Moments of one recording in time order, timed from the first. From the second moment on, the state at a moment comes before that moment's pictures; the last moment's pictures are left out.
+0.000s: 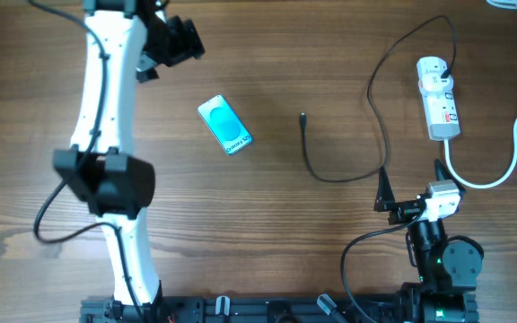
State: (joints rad) left arm -0.12 2.24 2.45 -1.57 0.09 -0.52; right arm -0.06 0.01 0.01 0.01 -0.18 -0.05
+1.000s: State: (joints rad) left arm -0.29 2.38 1.92 -1.13 0.07 -0.75; right arm -0.06 0.01 0.01 0.03 -0.14 -0.05
